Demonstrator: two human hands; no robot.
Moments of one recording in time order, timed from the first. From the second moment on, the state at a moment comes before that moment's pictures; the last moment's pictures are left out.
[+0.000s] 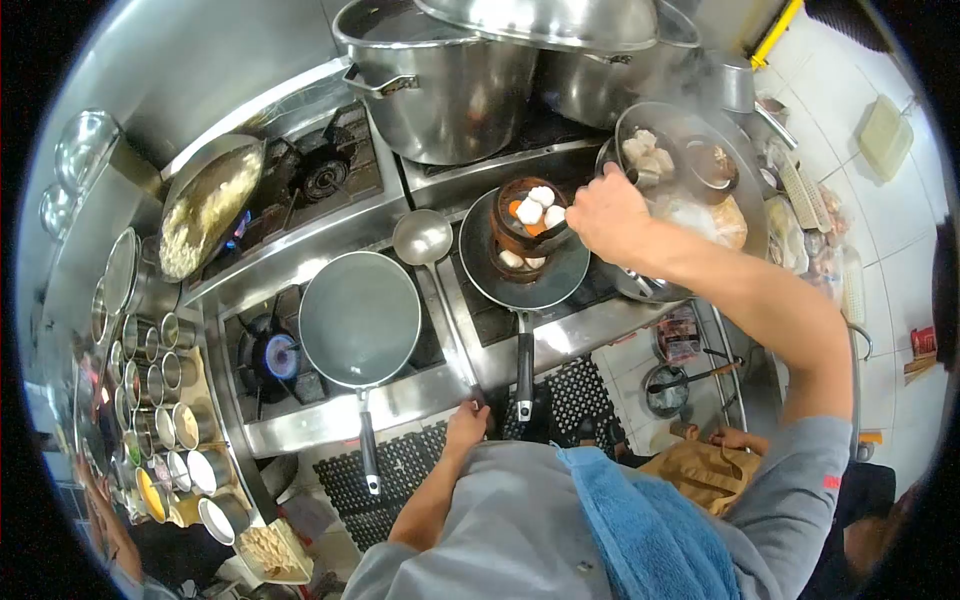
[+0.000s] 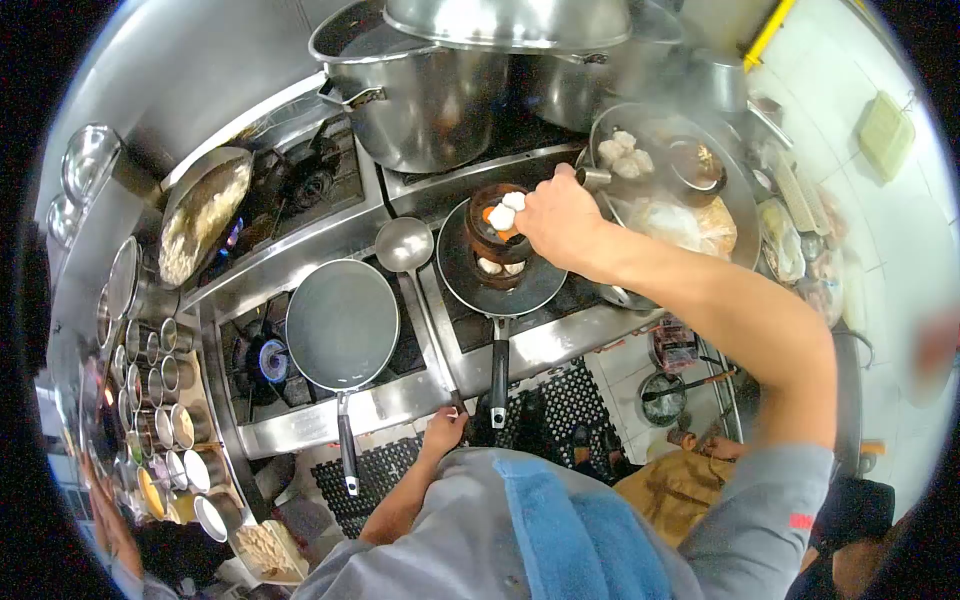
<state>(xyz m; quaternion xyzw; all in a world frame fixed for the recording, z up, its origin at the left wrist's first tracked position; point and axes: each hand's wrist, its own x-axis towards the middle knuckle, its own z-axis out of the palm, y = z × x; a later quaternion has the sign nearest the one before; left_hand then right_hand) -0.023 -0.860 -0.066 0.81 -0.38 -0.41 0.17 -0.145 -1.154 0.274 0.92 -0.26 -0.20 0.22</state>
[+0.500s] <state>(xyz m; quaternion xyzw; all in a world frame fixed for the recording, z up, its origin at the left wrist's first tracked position) -0.010 -0.816 -0.079 0.79 -0.41 -0.41 0.22 -0.135 -1.150 0.205 0.92 -0.21 -0.21 0.24</state>
